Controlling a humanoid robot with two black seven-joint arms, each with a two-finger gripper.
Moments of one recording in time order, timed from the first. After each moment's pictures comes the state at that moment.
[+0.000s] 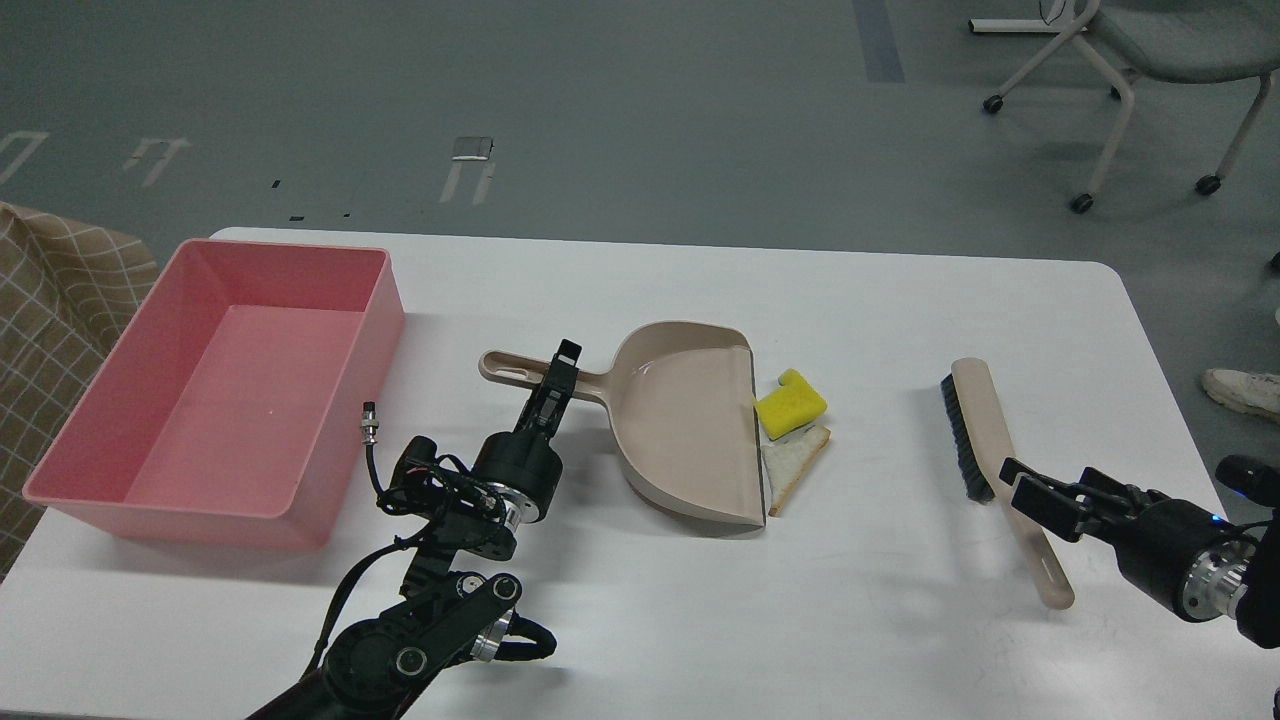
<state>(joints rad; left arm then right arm) -0.24 -0.04 -0.84 -1.01 1.36 0.49 -0.32 -0.17 -0.48 1.49 1.63 -2.18 0.49 0.13</state>
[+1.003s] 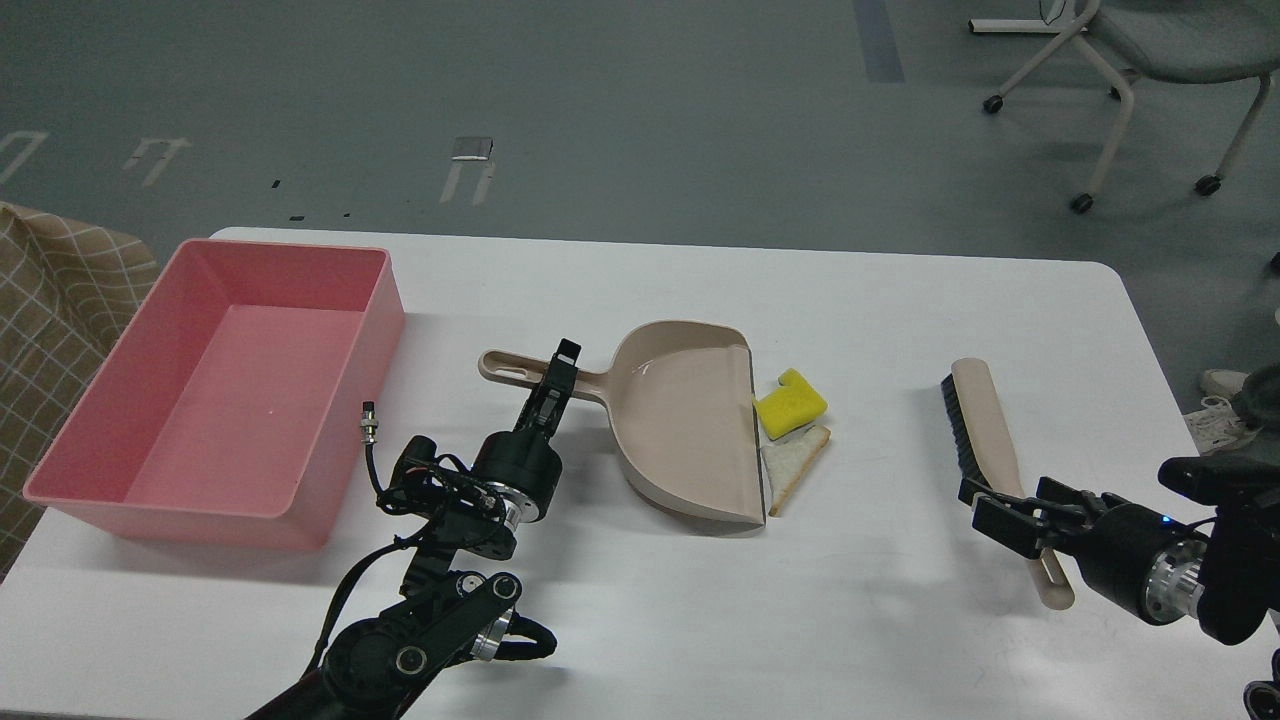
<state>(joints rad) -0.24 -0.04 -0.84 -1.01 1.35 0.49 -0.32 -0.14 -0.51 1.37 1.63 -2.18 0.49 0.14</state>
